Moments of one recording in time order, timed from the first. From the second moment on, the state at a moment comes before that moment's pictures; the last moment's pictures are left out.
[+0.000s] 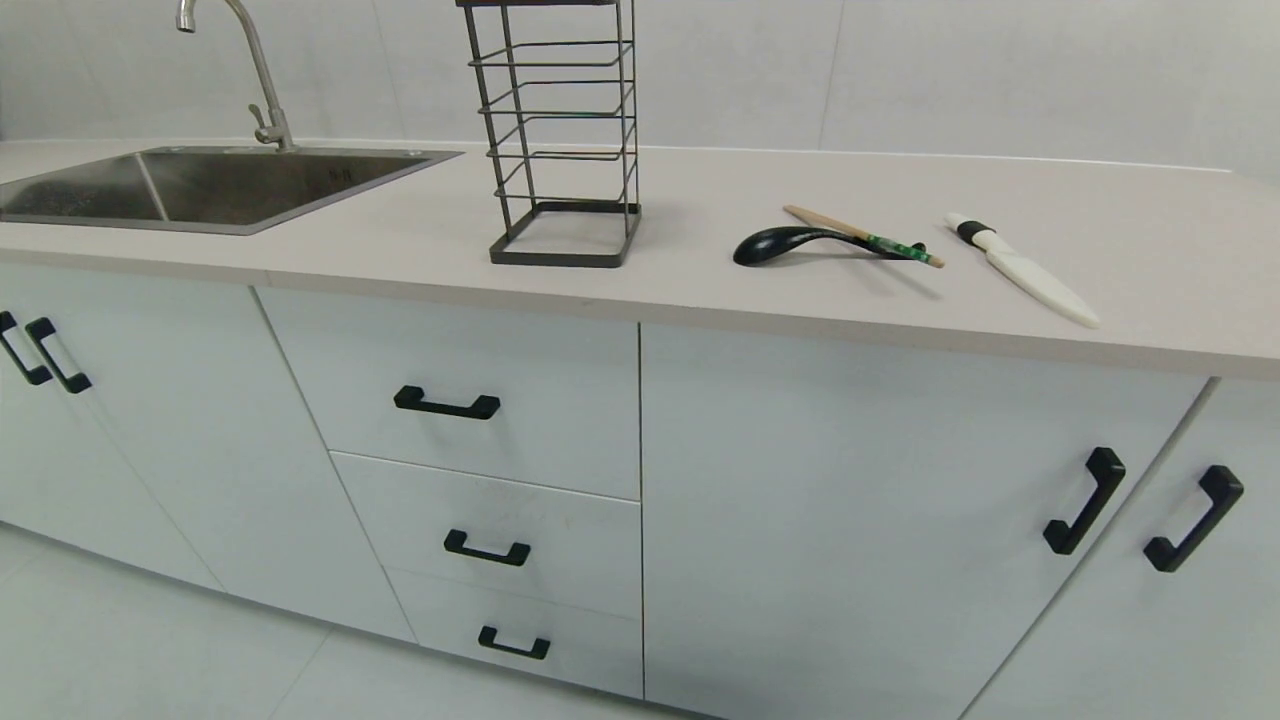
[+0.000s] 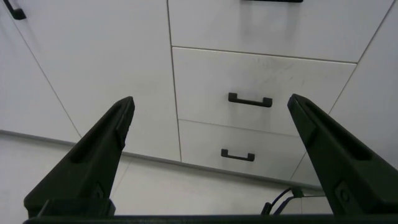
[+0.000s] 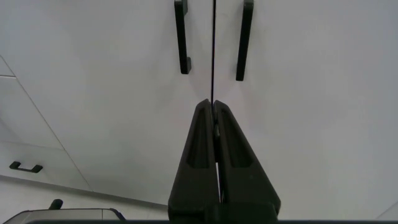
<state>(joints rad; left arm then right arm) 0.00 0.00 0.00 0.00 -0.02 0.00 0.00 0.00 0.00 0.01 0.00 0.01</state>
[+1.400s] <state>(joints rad) 0.02 0.07 -0.21 -0.03 -0.08 0.10 0.00 0.00 0.00 0.01 0.00 0.01</state>
